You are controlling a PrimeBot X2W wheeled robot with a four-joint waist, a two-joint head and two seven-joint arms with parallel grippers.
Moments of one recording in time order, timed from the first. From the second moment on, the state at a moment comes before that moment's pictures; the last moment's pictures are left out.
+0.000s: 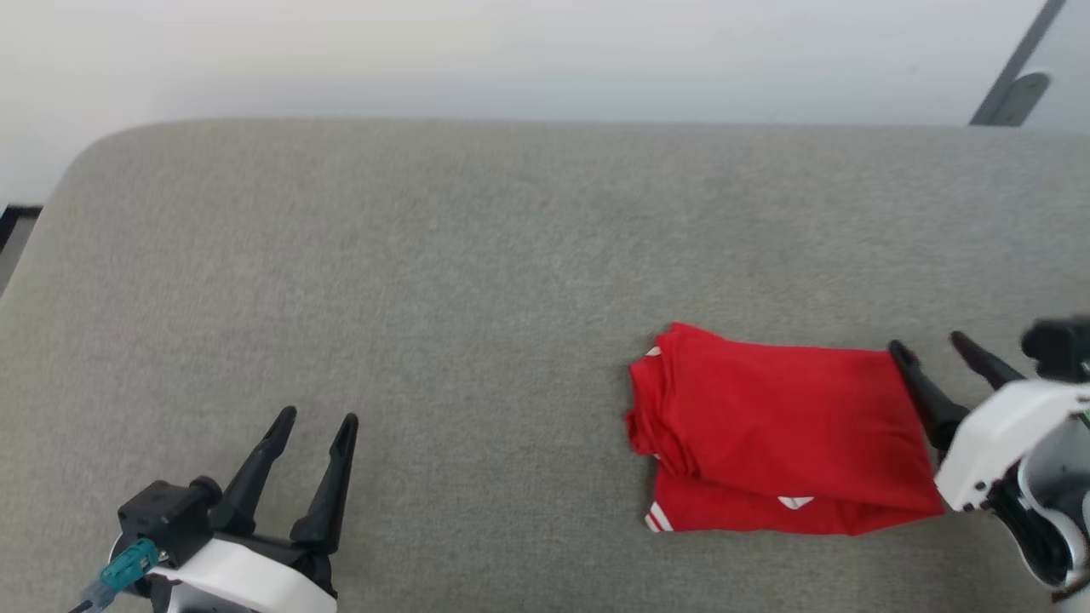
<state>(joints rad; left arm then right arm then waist) -0.03 0.38 -0.28 0.13 -0.57 -0.13 -0.26 -0.22 -0.39 0.07 0.17 0.52 0.13 0.31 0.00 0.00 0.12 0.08</state>
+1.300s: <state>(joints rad) 0.21 0.31 -0.13 0.06 -0.53 -0.13 -0.26 0.15 -0.19 -0.08 0.10 0.33 0.13 -0.18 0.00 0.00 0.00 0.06</state>
